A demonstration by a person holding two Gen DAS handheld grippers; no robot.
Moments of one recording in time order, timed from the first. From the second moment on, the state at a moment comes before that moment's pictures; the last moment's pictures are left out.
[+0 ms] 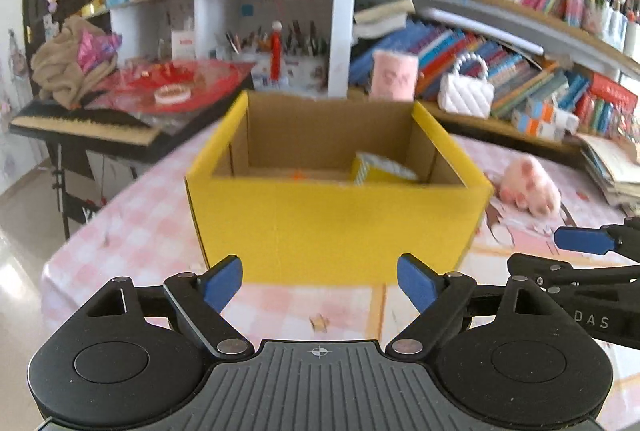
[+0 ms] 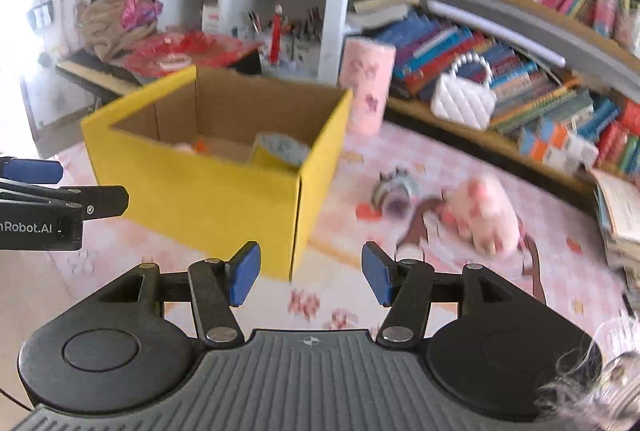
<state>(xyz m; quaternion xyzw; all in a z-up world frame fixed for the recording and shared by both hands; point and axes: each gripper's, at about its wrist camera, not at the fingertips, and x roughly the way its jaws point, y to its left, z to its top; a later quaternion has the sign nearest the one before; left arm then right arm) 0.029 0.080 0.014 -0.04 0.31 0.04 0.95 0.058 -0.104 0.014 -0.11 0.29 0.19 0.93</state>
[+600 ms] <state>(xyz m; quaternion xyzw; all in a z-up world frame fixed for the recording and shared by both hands) 0.022 0.041 -0.001 0.01 0.36 -0.04 0.93 0.025 -0.125 -0.011 -0.11 0.34 0.14 0.92</state>
